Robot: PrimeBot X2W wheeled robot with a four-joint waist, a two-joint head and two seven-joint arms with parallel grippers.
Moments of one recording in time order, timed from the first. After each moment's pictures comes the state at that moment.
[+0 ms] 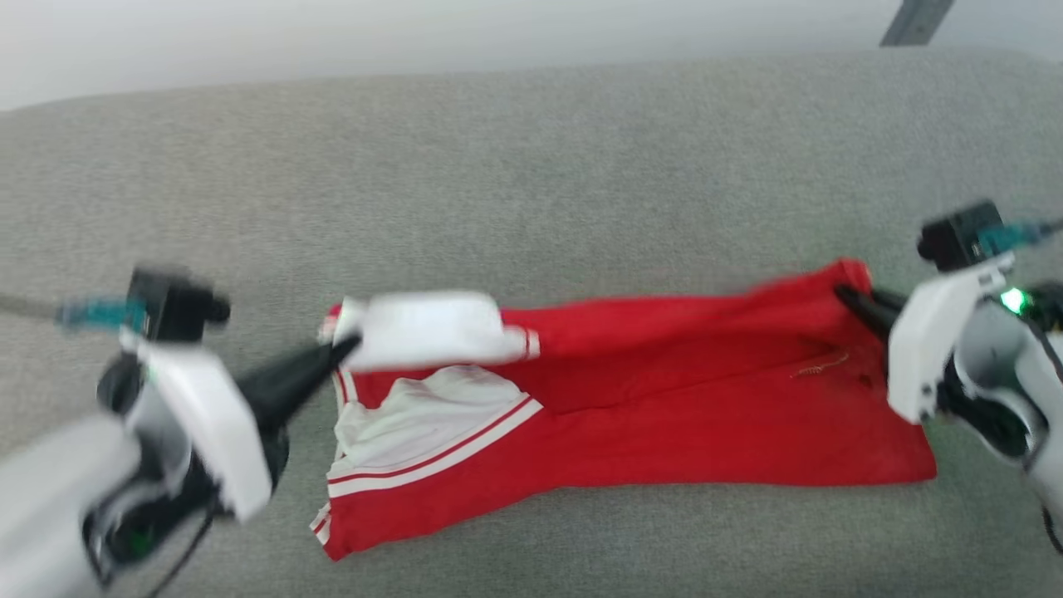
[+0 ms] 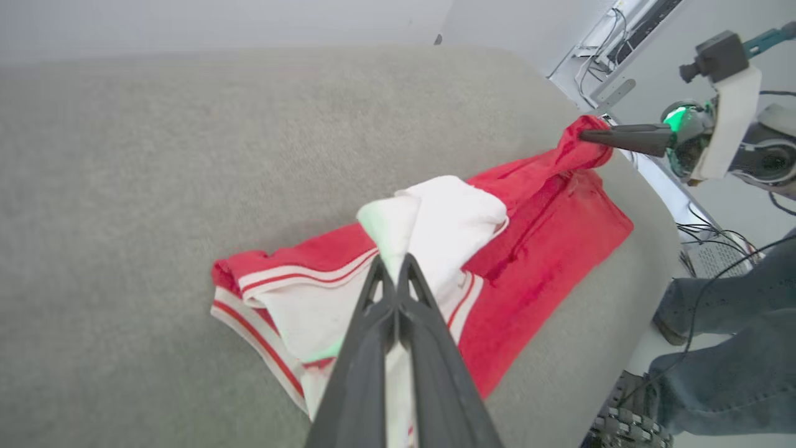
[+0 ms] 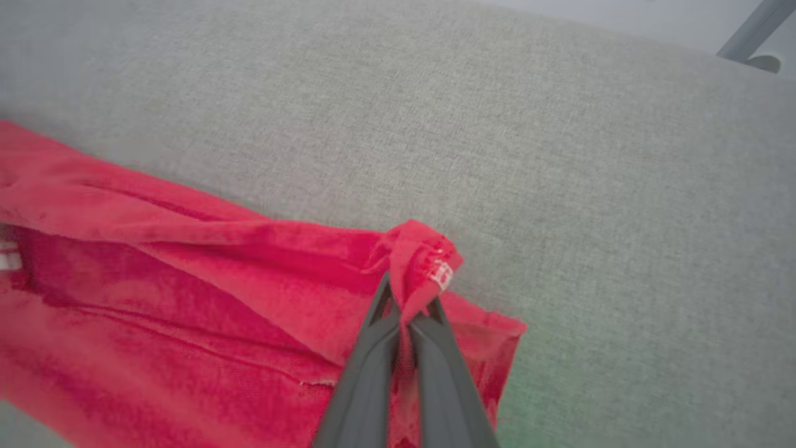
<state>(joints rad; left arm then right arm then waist) -0.84 0.96 -1.26 0.09 -1.42 -0.13 -0.09 -0.71 -0.63 0.76 0.54 0.91 0.13 0.23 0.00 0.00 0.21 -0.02</state>
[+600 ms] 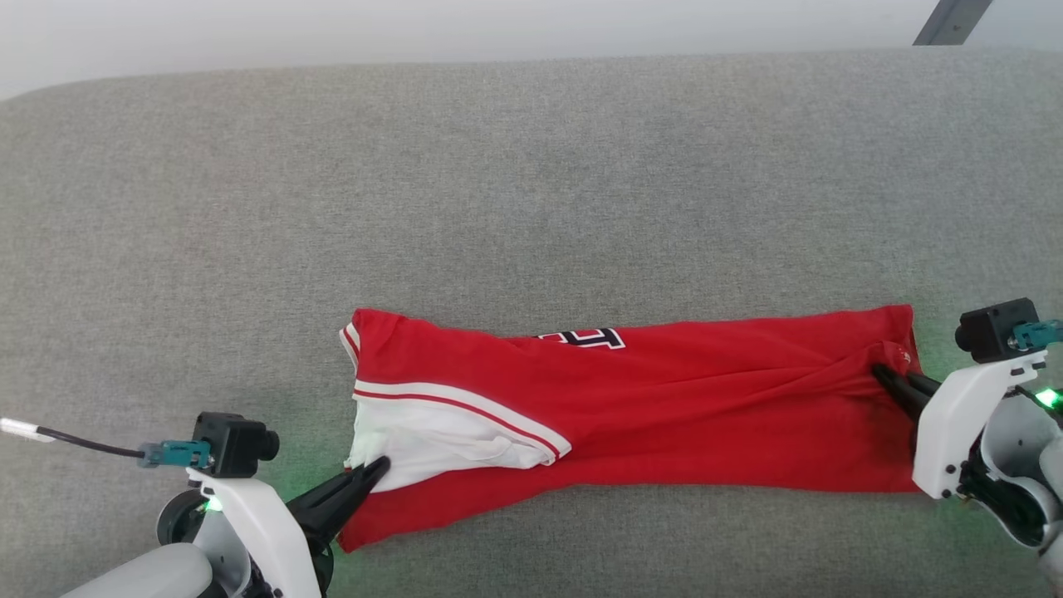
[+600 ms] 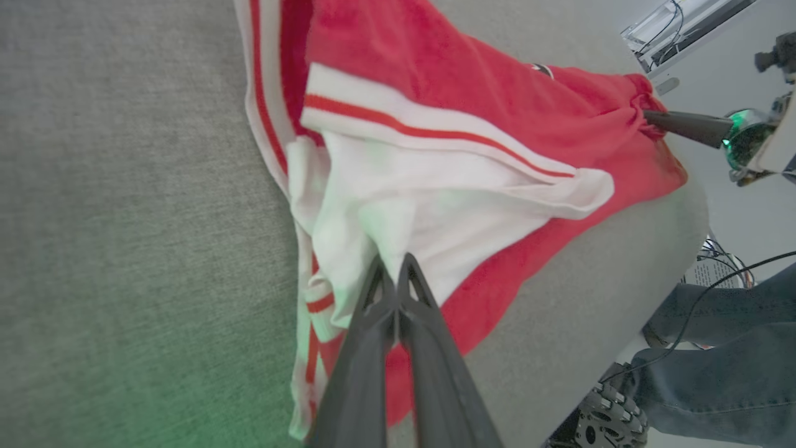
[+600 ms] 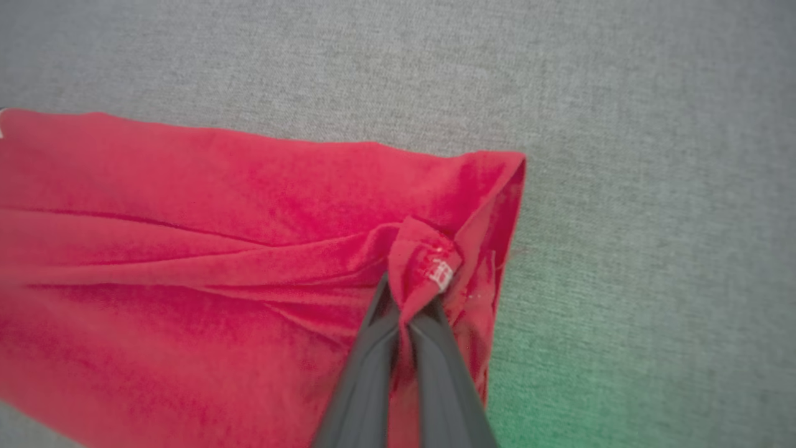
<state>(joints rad) -0.57 0.83 -1.28 0.23 -1.40 -0.13 -0.22 -0.43 -0.61 0.50 0.50 0.79 0.13 0.23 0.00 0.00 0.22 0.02</state>
